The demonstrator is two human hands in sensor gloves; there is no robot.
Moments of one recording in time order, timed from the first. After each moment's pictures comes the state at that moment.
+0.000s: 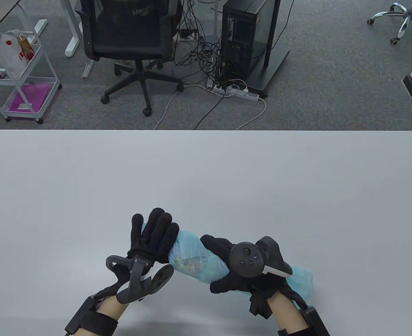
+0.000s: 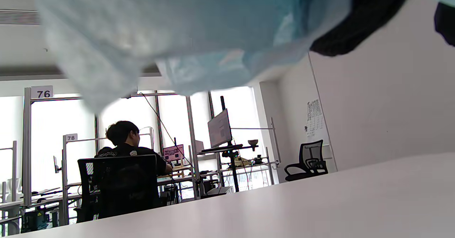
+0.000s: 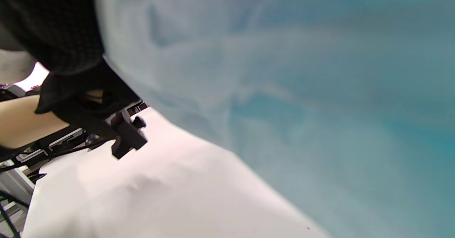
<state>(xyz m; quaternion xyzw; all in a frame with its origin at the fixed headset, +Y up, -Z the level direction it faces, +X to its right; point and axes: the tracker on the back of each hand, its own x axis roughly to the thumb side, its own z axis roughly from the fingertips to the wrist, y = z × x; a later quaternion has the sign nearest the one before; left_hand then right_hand) -0.170 -0.696 -0.245 0.24 -0.16 -0.03 0.96 0.068 -0.677 -0.252 0.32 0.07 0.93 0.19</state>
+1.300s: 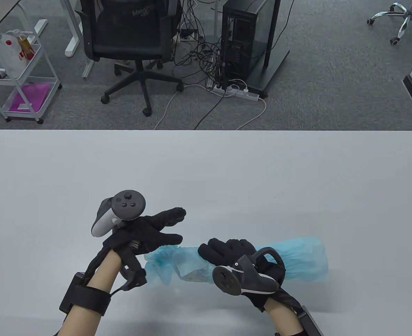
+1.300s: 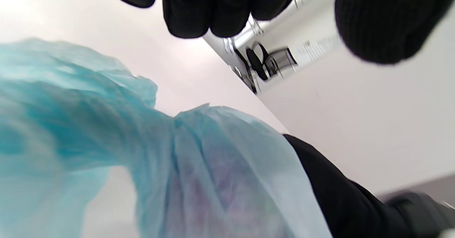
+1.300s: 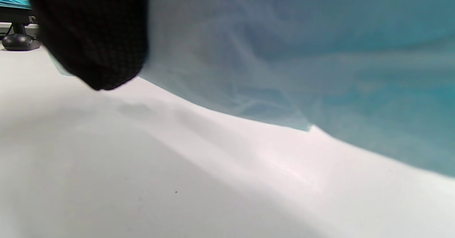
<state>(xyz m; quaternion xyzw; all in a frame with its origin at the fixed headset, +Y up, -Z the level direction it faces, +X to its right) -0.186 -0.666 -0.324 -0.25 -0.18 0.37 0.88 0.048 -0.695 -0.235 0.30 -0.02 0.95 -0.03</state>
